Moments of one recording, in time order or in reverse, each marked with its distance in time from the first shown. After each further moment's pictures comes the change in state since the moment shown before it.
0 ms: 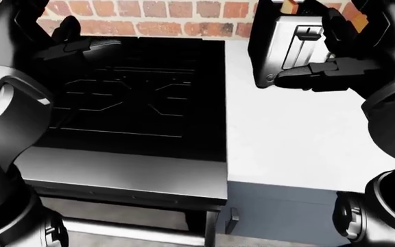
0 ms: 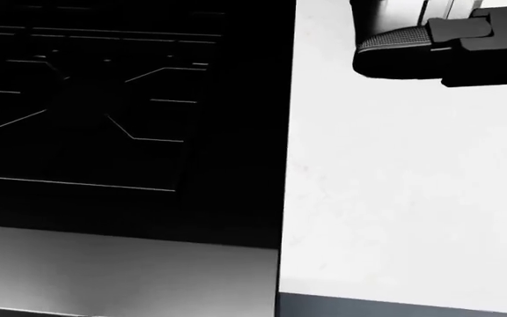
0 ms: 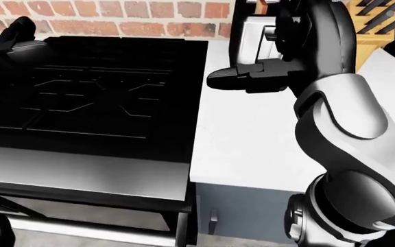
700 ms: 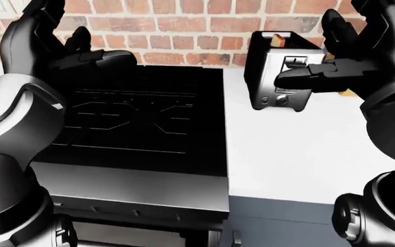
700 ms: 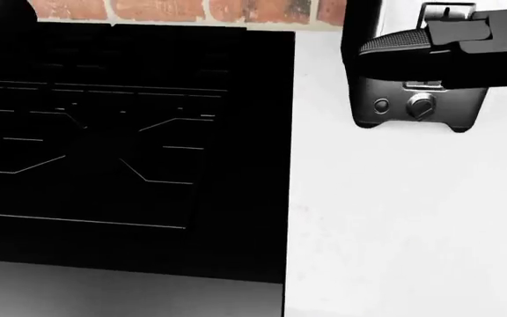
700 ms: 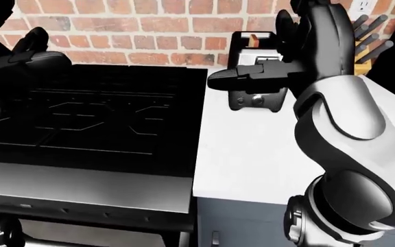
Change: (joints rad) left arm 0.024 -0.058 -0.012 0.002 0.077 0.010 -0.048; right arm 0.011 0.007 0.002 -0.003 -0.029 -0.009 0.022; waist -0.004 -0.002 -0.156
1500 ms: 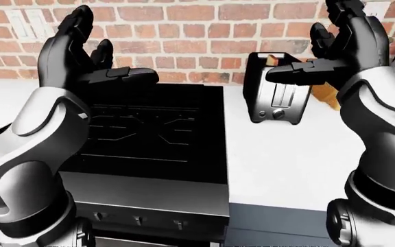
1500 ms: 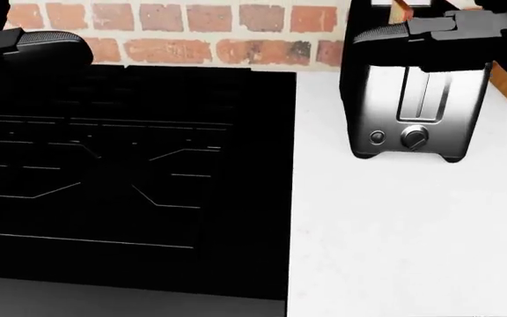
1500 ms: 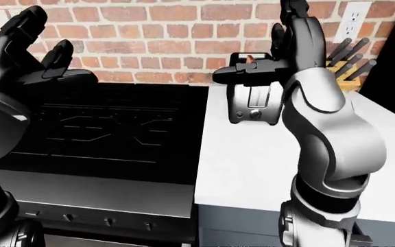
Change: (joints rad) left arm 0.032 -0.125 -0.037 -0.055 0.117 0.037 -0.064; right arm 0.030 0.044 0.098 0.252 -0.351 -0.201 0.244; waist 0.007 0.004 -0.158
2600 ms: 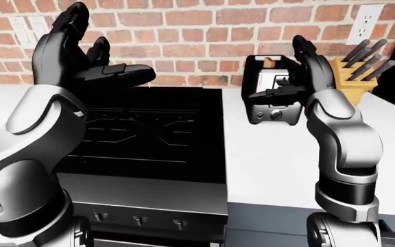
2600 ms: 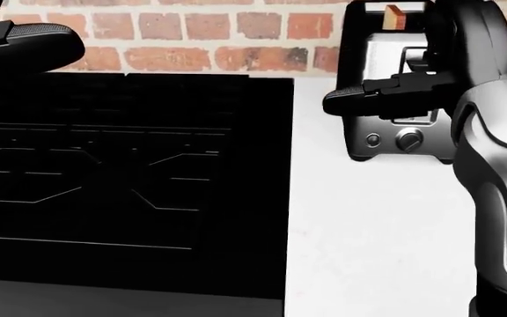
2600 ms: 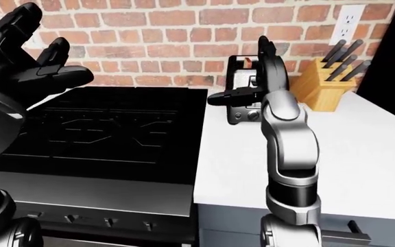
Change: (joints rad) left arm -0.010 0.013 0.011 0.006 -0.015 0.001 0.011; right arm 0.089 0.158 0.054 0.224 -0.352 -0.147 0.201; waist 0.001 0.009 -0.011
